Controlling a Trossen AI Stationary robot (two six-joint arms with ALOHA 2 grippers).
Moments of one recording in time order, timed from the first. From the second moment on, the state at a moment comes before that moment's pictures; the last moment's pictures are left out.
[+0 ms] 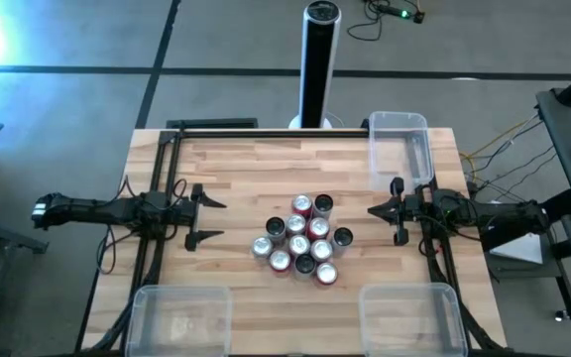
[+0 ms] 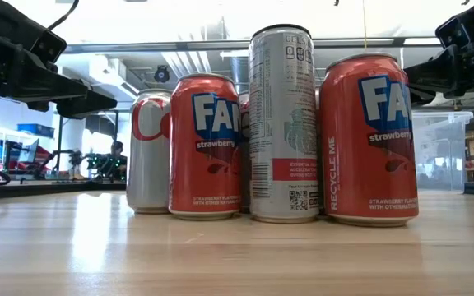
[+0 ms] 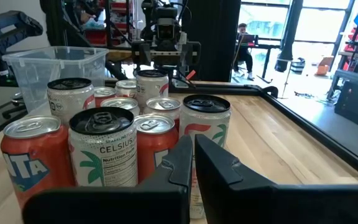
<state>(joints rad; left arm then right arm) -0.03 0.22 0.04 0.01 -0.02 0.04 -0.01 0.04 0.01 0.02 -0.01 -0.06</state>
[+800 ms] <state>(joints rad) -0.03 0.22 0.04 0.01 -0.02 0.04 -0.01 0.04 0.01 0.23 0.00 0.50</state>
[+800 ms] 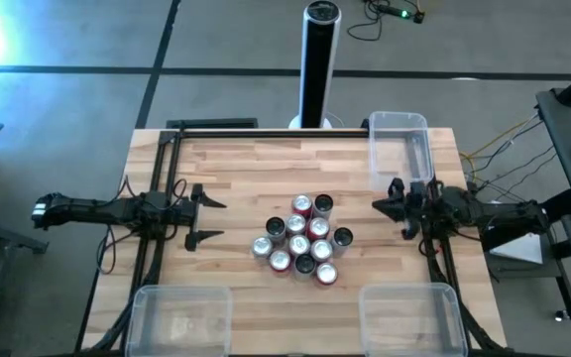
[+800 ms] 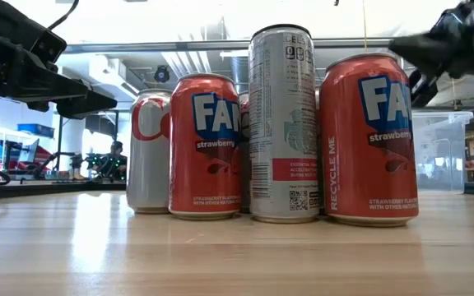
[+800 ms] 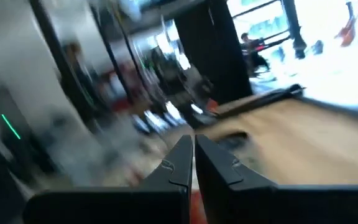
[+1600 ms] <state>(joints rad) -0.03 0.22 0.04 0.01 -0.02 0.04 -0.01 0.08 0.04 0.54 0.59 0.73</state>
